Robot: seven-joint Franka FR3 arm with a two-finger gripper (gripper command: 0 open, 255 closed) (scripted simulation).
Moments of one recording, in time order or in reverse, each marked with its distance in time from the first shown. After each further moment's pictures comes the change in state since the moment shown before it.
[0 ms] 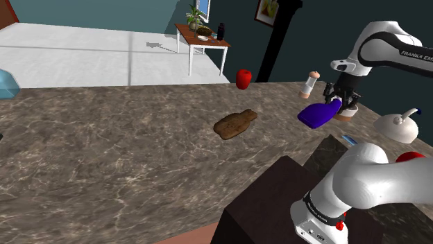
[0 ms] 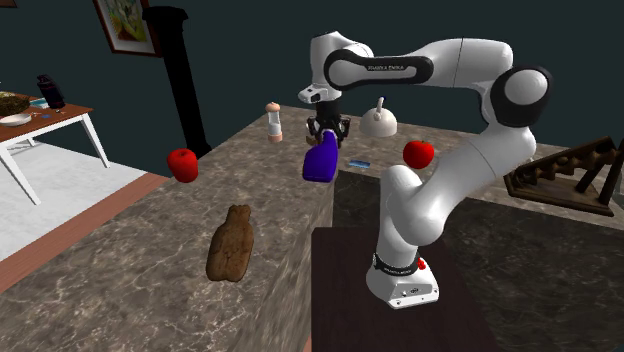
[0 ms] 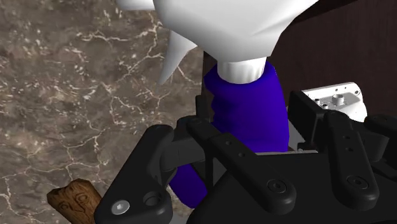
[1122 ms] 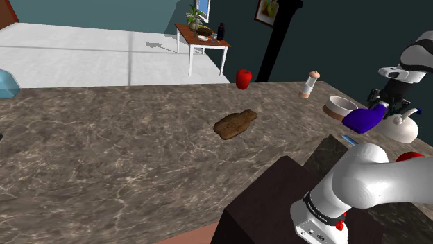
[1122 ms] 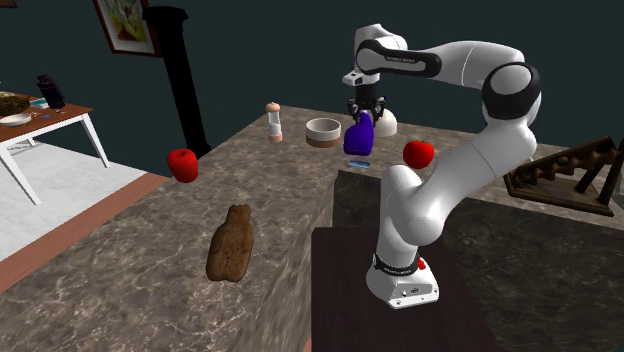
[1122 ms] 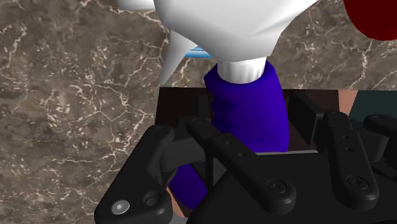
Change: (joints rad) arm -0.017 0.023 -0.340 0.299 -0.218 -0.051 -0.407
